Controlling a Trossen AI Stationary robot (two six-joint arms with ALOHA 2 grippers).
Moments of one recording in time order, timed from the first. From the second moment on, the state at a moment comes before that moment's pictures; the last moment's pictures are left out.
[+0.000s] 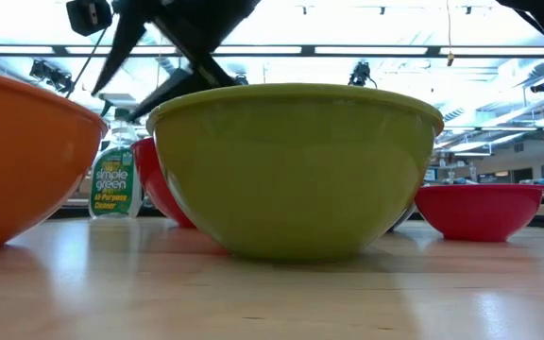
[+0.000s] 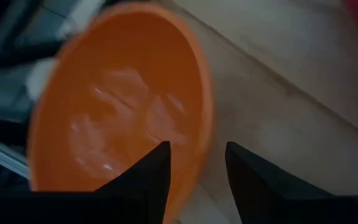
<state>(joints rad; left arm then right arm) 0.00 0.67 0.96 -0.65 0.02 -0.66 0.23 2.32 2.05 -0.55 0.19 1.06</state>
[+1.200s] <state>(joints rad) 0.00 0.66 0.96 -0.65 0.02 -0.67 0.22 2.40 2.03 -0.43 0.05 1.04</state>
